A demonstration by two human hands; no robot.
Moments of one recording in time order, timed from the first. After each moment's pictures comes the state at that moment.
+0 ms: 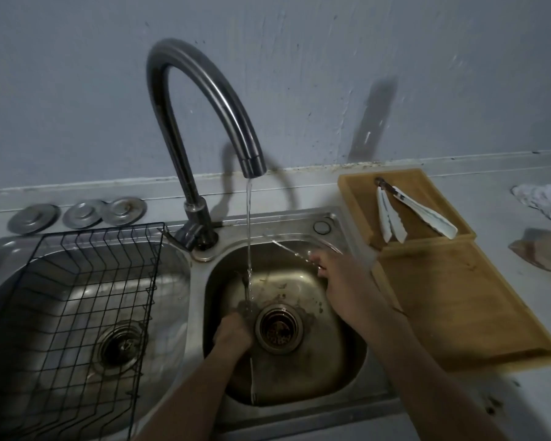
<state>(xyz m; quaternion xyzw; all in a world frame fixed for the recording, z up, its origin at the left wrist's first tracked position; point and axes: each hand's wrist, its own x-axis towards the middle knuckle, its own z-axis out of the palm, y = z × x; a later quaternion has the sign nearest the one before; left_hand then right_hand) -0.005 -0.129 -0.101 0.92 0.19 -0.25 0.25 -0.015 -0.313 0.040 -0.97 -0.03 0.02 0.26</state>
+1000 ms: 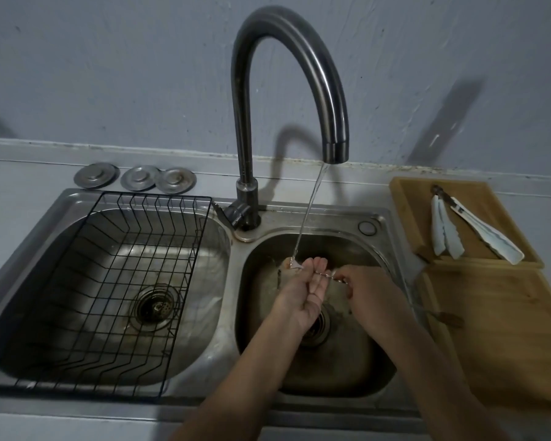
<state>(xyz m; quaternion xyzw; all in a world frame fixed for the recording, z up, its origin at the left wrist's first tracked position) -0.001 -0.172 -0.014 0.17 0.34 -0.17 0.91 -0.019 -0.282 0.040 -0.98 -0.05 0.11 0.14</state>
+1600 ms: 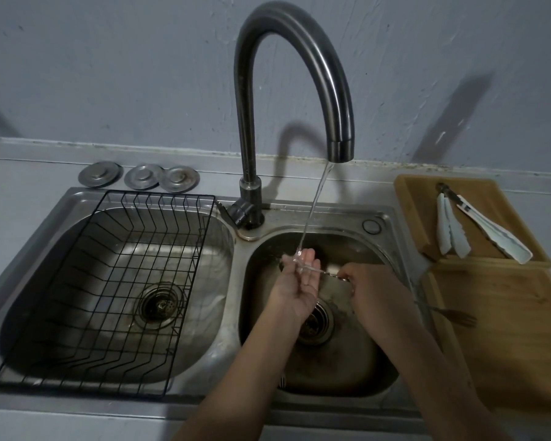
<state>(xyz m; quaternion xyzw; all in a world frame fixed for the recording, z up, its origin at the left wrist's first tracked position) 0.008 -0.160 -0.010 0.10 0.37 -0.13 0.91 -0.021 -0.277 0.042 -0.99 -0.06 0.06 0.14</state>
